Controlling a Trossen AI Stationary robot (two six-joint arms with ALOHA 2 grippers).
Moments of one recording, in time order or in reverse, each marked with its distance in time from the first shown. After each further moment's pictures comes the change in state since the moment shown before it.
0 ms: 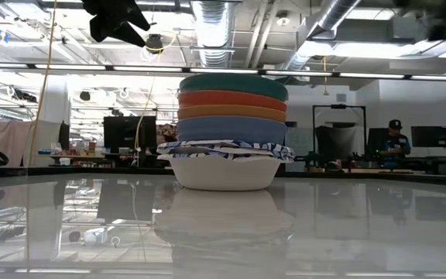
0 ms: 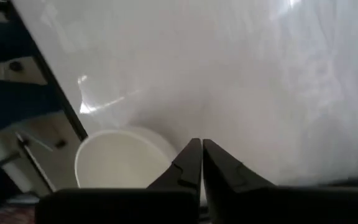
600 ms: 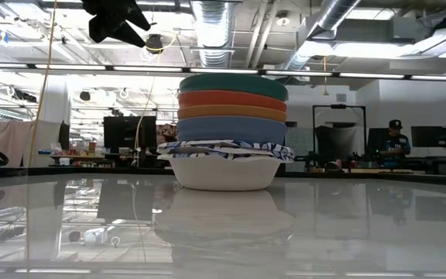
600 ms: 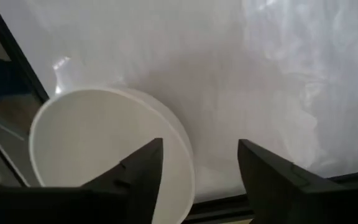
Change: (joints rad) left arm 0.000 0.000 0.000 0.000 -0.002 -0.038; right arm 0.357 0.039 -0.194 0.182 0.087 0.325
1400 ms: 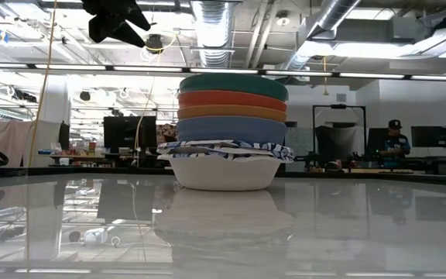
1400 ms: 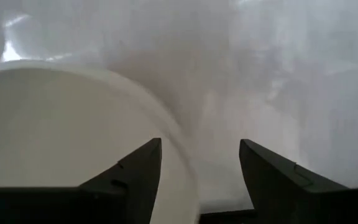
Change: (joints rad) left arm 0.000 0.000 0.000 0.000 -0.001 -0.005; right arm 0.039 0.197 -0.015 0.071 -0.023 -0.139
